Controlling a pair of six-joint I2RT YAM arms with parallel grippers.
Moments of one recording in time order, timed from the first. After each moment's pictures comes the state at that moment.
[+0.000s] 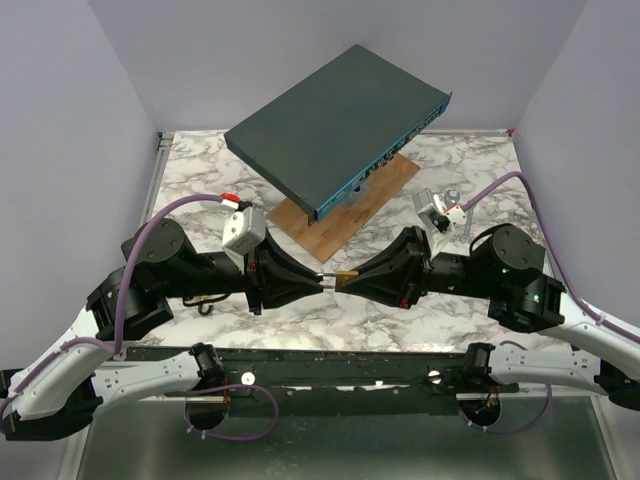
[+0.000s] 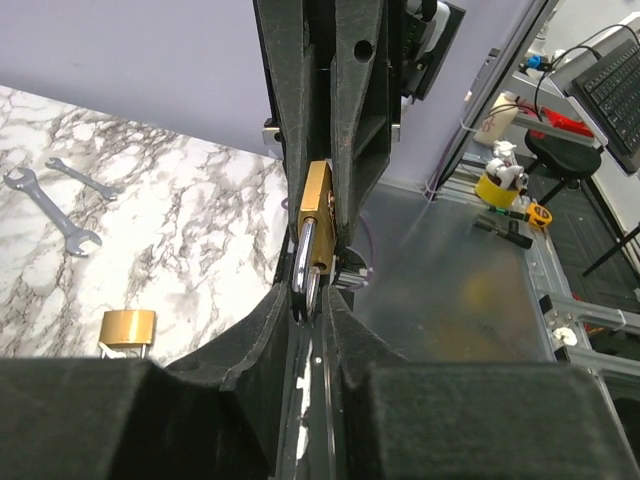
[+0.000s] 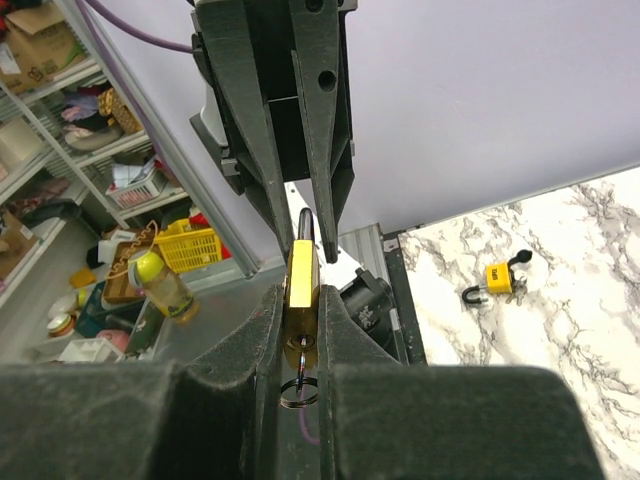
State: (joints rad) left arm -1.04 0.80 1.31 -0.51 0.47 -0.26; right arm 1.19 0.87 1.13 -0.08 -0.29 0.38
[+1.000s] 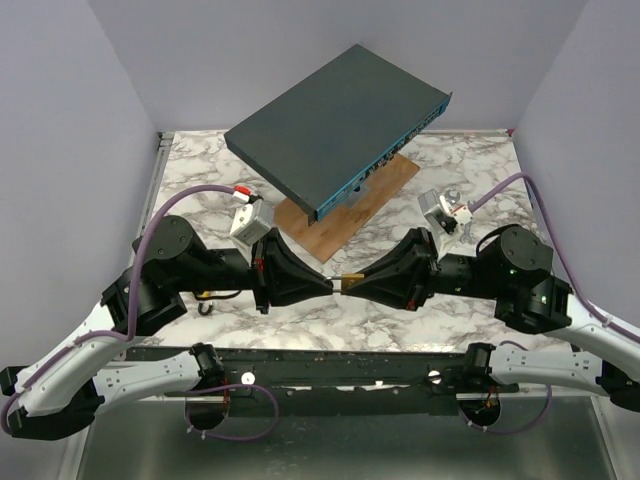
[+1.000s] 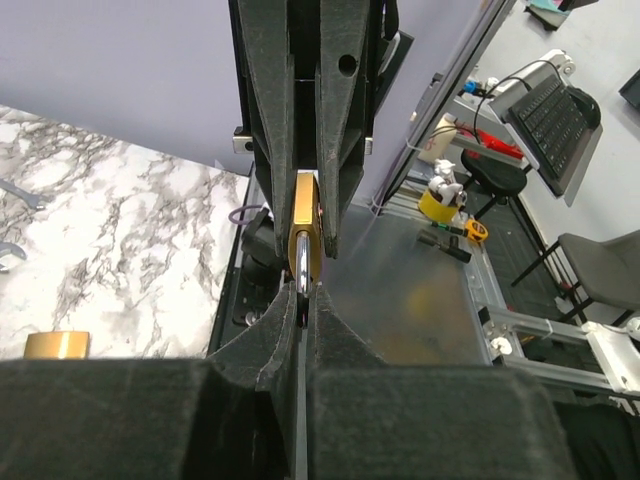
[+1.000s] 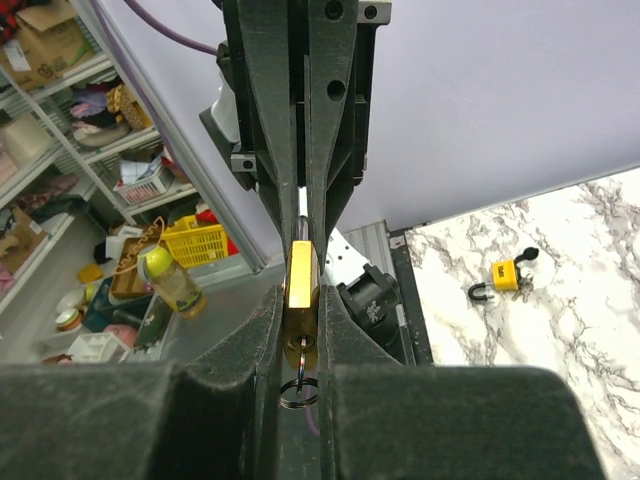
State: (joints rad) left arm -1.02 0.82 1.26 -0.38 0.55 -0.40; right arm 1.19 0.86 1.14 -0.11 -0.30 0.39
